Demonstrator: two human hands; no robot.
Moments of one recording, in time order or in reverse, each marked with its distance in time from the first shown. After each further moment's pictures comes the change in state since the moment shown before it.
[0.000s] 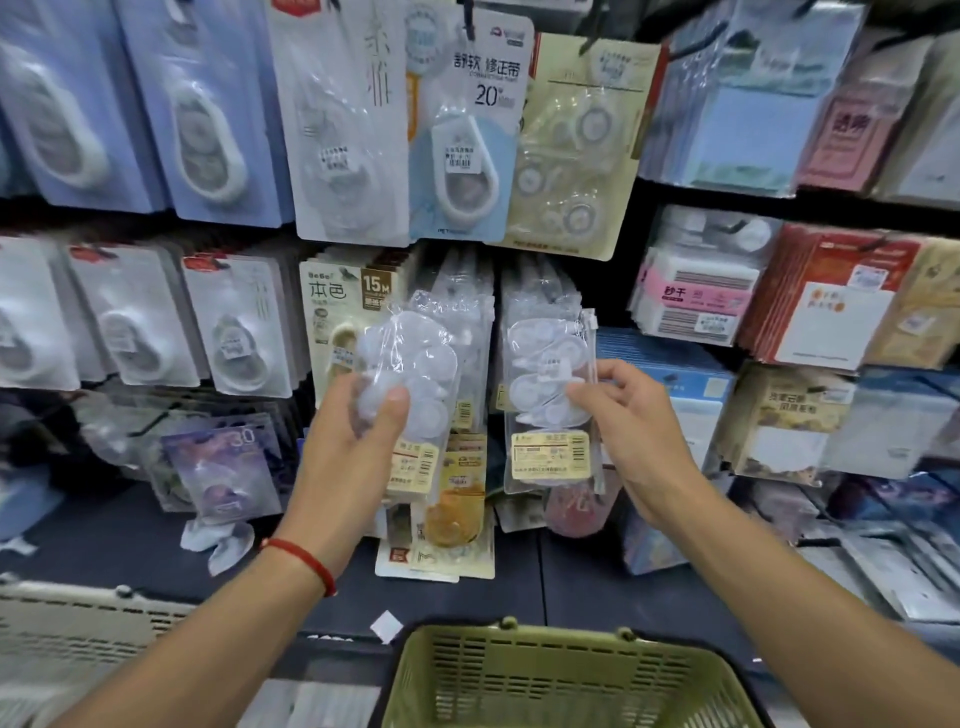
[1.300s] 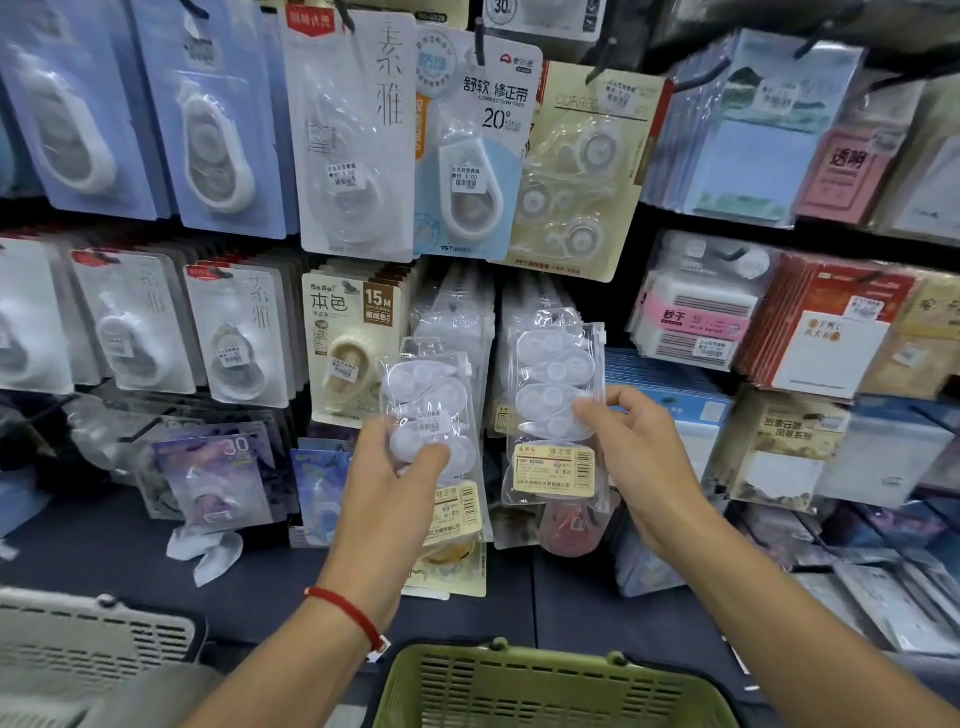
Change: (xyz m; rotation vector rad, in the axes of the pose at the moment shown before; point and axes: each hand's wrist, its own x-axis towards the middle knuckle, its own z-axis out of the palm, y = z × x) left_hand -0.027 0.016 0.032 -0.250 -0.041 -0.201; right_hand -0.005 -0.004 -0.002 -0.018 0.029 0.093
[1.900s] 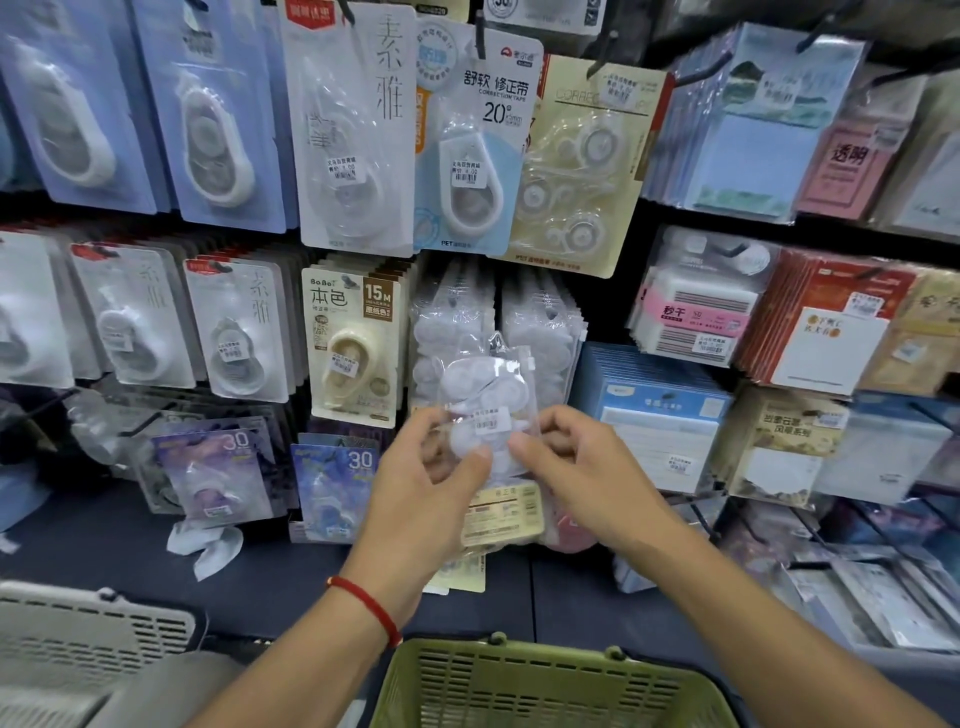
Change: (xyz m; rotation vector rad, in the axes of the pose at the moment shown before) left_hand -0.005 0.001 0.015 -0.027 -0.134 0.060; right_hand -0.019 0.000 0.021 -0.222 -0.278 -0.095
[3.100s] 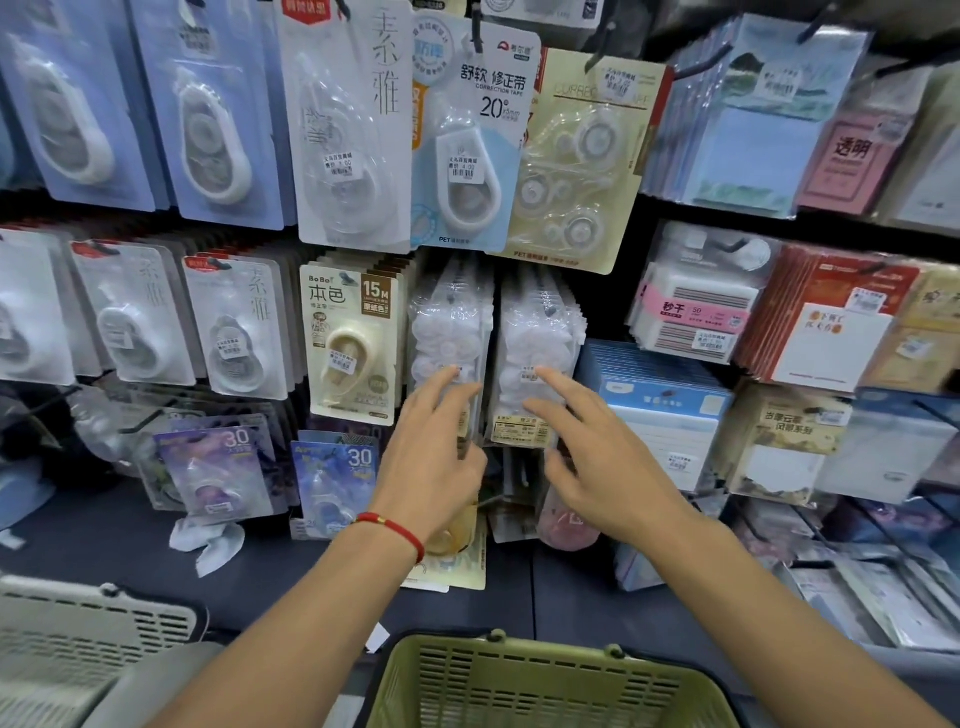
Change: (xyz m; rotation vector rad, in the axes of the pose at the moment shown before) left_hand 0.049 -0.015 0.001 0.883 -0.059 0.379; right_hand 0.021 0.036 -0.025 -0.899 0.021 -0.445
